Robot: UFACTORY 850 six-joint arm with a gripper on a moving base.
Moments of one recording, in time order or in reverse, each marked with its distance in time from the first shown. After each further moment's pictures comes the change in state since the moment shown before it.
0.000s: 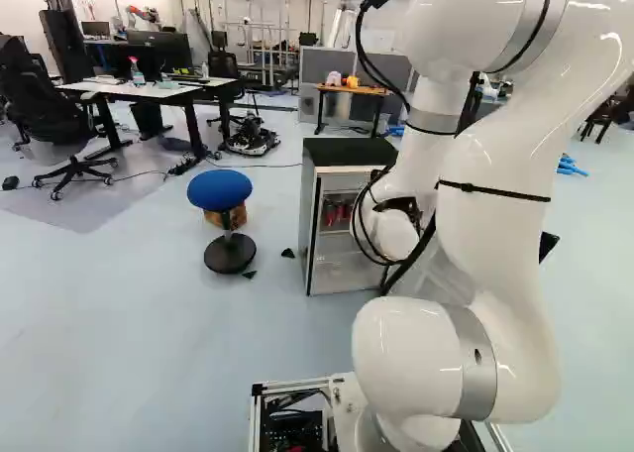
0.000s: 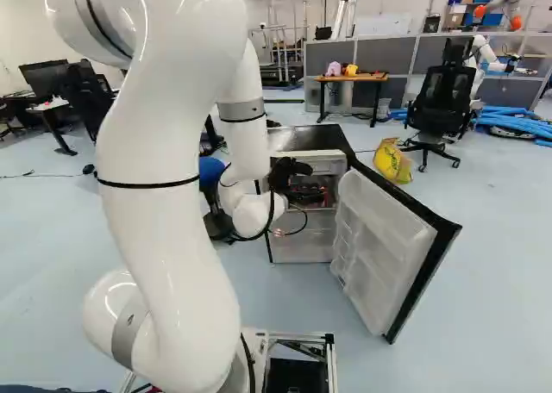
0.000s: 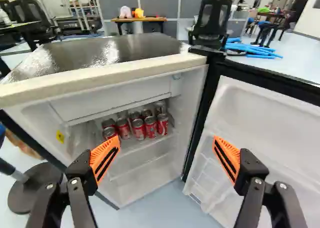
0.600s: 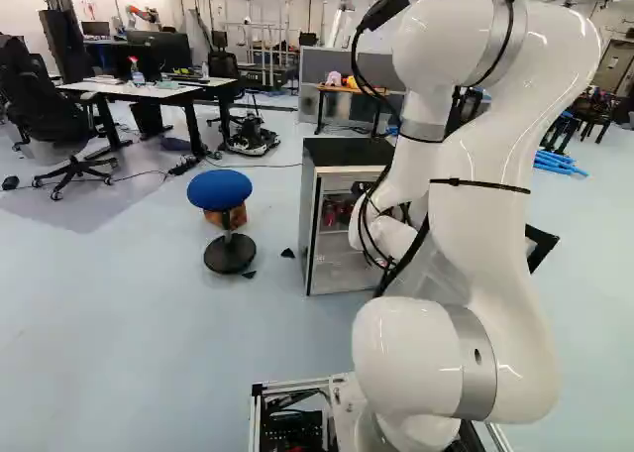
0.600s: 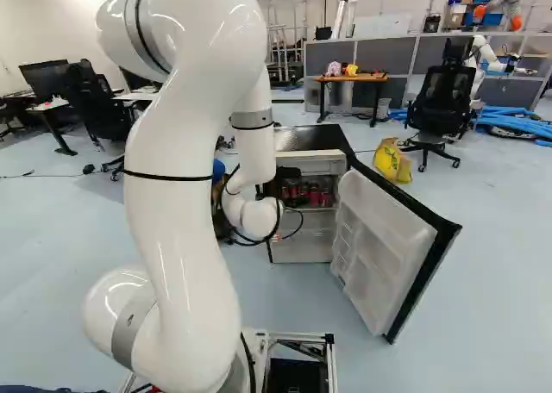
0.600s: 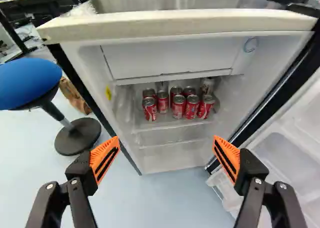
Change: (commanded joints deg) arm -0.2 -7.3 -4.1 -18.1 -4.6 0.0
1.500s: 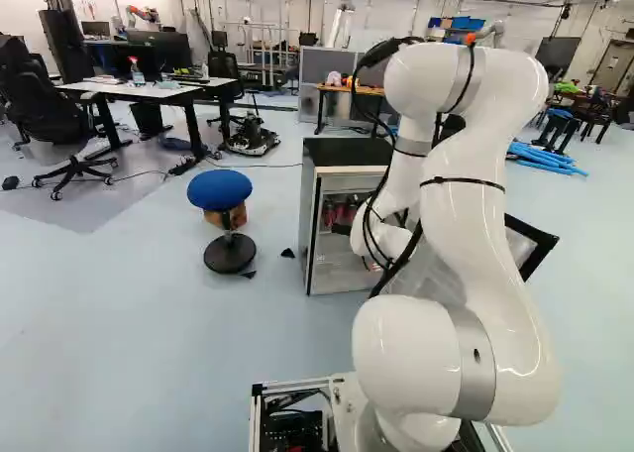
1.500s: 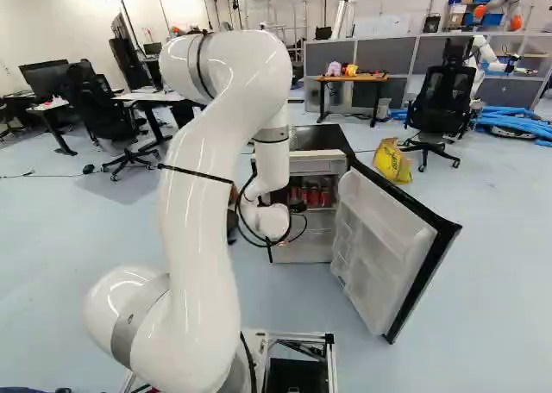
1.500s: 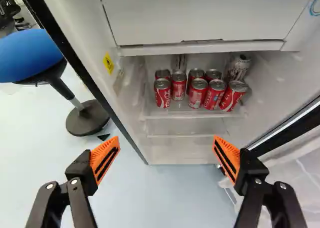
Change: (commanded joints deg) arm -2.0 -12.6 -10.0 -6.7 -1.2 0.0
